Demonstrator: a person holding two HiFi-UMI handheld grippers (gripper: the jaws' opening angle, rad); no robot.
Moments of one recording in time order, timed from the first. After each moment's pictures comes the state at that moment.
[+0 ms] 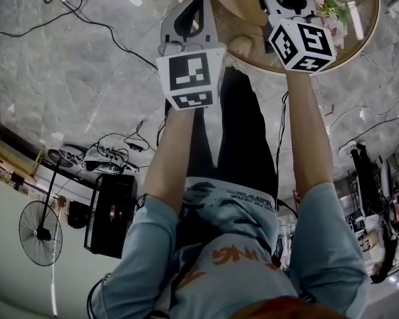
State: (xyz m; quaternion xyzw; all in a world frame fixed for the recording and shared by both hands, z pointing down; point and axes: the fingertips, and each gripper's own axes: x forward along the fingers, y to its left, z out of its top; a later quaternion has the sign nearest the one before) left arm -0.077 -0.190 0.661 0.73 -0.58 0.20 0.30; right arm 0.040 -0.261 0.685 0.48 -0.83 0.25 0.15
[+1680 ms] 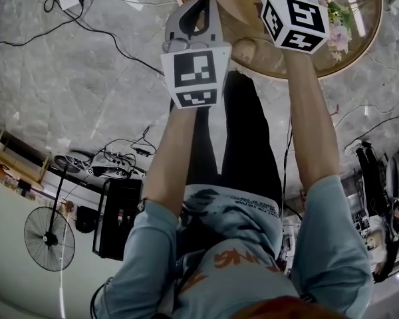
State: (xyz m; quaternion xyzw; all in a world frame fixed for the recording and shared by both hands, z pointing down) left arm -0.071 -0.215 0.677 0.75 -0.55 0.22 0.30; right arm 0.026 -0.325 0.692 0.51 -0.82 0.17 0.19
